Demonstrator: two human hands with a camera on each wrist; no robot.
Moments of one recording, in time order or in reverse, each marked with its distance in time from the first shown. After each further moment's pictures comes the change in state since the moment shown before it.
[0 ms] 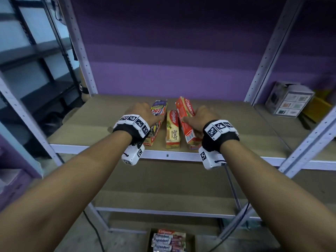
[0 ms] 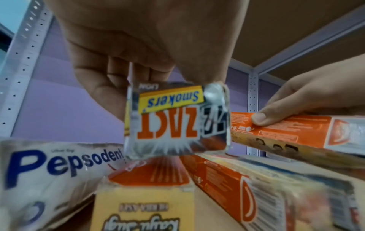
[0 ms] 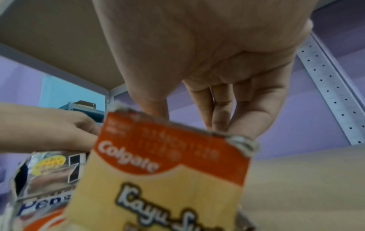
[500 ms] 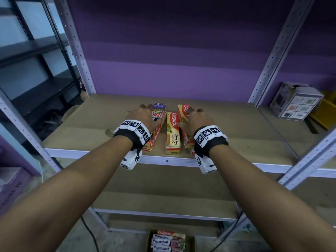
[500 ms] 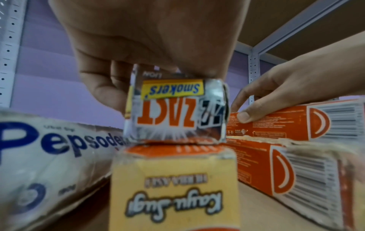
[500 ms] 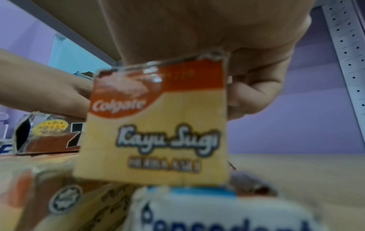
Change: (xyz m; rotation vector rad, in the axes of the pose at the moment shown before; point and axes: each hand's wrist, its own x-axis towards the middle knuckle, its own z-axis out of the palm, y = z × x) left_hand 0.012 0.002 0.020 0.086 0.023 0.060; right_hand 0.026 -0.009 0.038 -0.209 0.091 -0.077
